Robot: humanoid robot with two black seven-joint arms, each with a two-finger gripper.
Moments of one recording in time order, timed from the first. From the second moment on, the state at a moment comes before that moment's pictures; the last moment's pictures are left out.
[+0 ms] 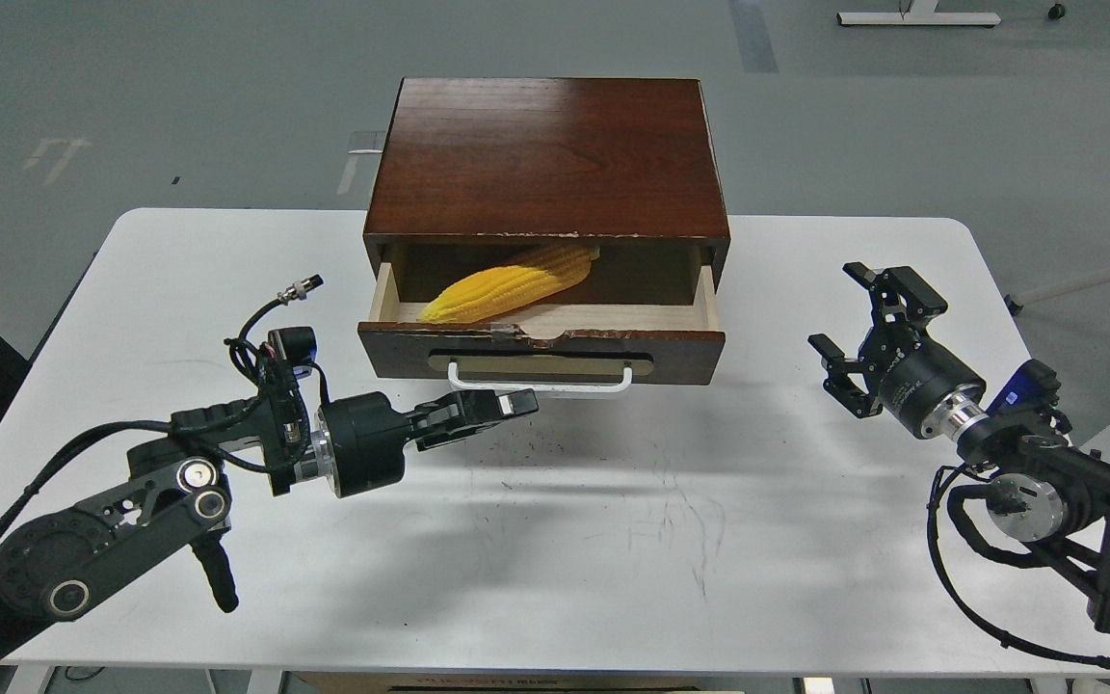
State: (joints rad) left arm -0.44 0.48 -0.69 -1.38 1.30 -0.39 -0.36; right arm 0.60 -0.52 0.34 0.87 -0.13 0.27 0.49
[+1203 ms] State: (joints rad) left arm -0.49 0.33 -0.71 -1.18 1.28 -0.19 -0.28; right arm 0.57 -0.52 0.34 0.88 -0.13 0.27 0.49
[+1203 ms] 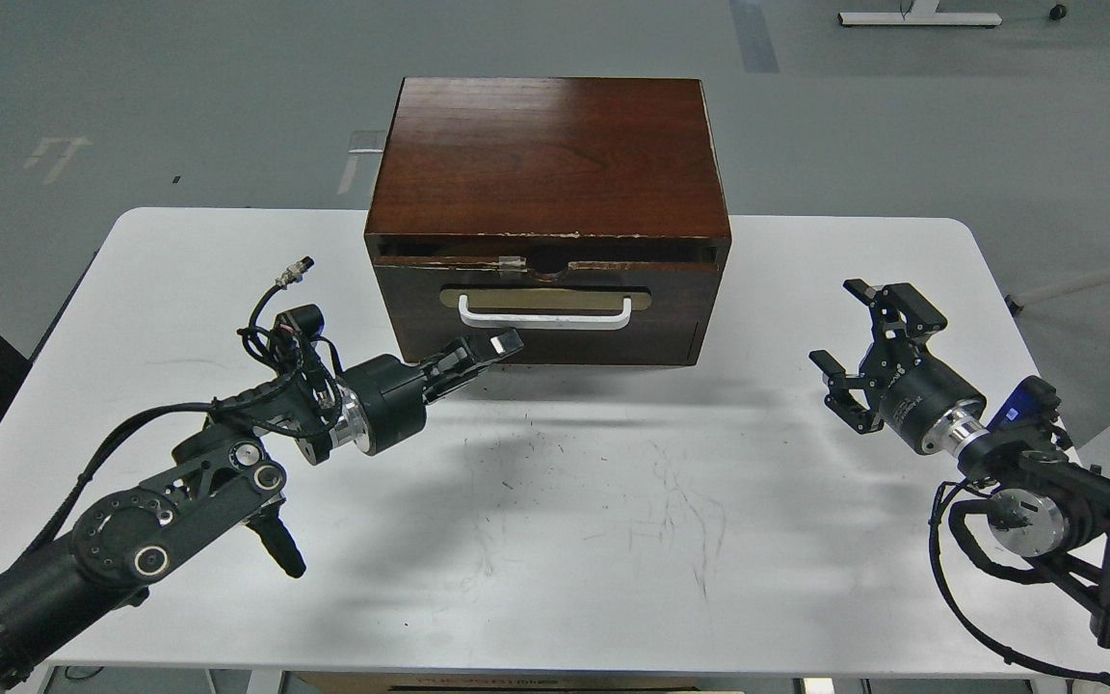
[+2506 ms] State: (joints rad) left arm -0.55 0.33 -0.70 -1.14 1.15 -0.25 -0.27; right arm 0.56 -0.52 0.34 0.88 -0.13 0.27 0.49
